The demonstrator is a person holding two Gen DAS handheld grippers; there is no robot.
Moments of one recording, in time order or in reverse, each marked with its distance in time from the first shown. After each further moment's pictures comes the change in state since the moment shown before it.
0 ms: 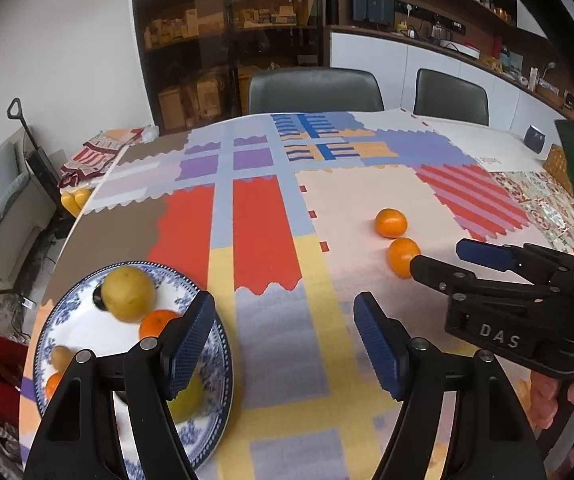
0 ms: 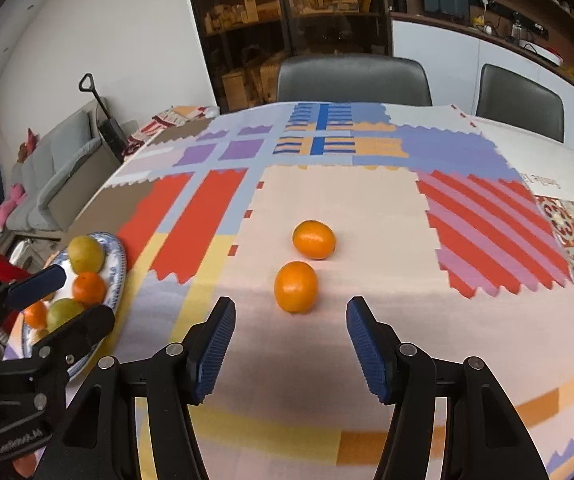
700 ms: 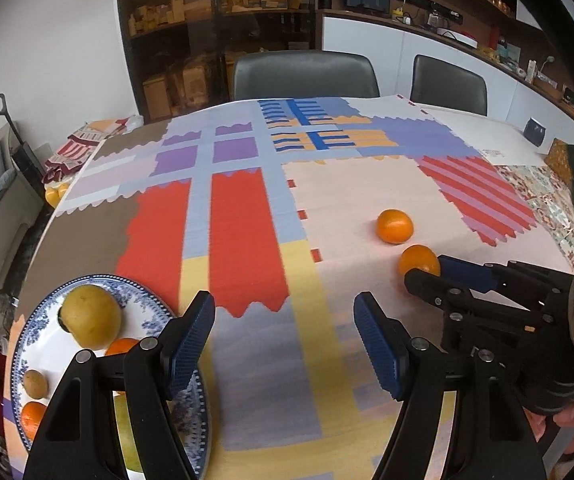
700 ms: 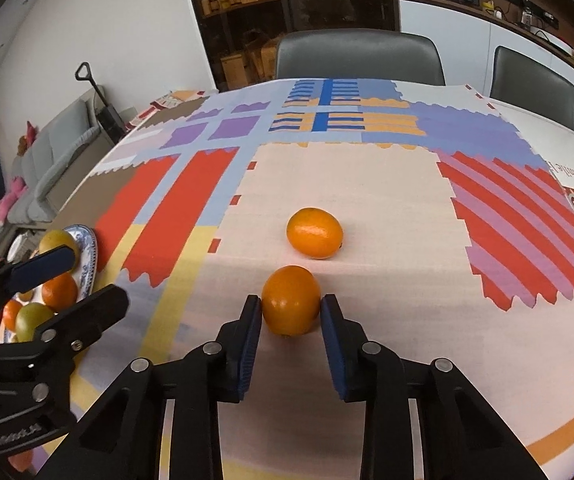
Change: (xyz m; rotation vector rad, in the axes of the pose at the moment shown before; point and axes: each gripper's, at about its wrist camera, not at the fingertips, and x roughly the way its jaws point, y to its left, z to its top) left arm 0.034 -0.006 0.016 0.001 0.043 -0.050; right arm 0.038 -0.010 0.002 0.004 0.039 0.030
